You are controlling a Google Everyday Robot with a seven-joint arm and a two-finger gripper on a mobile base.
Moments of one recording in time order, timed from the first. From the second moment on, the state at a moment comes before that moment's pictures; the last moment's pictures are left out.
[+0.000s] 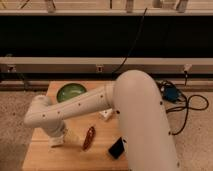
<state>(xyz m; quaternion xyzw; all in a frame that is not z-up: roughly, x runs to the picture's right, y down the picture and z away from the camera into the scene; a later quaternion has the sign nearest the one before) -0.214 0.248 0.745 -0.31 -0.19 -0.58 0.73</state>
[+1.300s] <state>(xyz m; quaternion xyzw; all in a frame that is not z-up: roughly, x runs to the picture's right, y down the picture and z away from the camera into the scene) -0.251 0.254 0.791 -0.28 -0.25 -0.62 0.69</state>
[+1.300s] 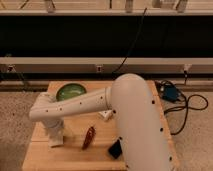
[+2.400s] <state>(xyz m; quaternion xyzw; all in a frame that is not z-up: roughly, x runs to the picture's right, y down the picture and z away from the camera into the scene) -0.266 0.246 0.787 -0.26 -0.29 -0.62 0.68</state>
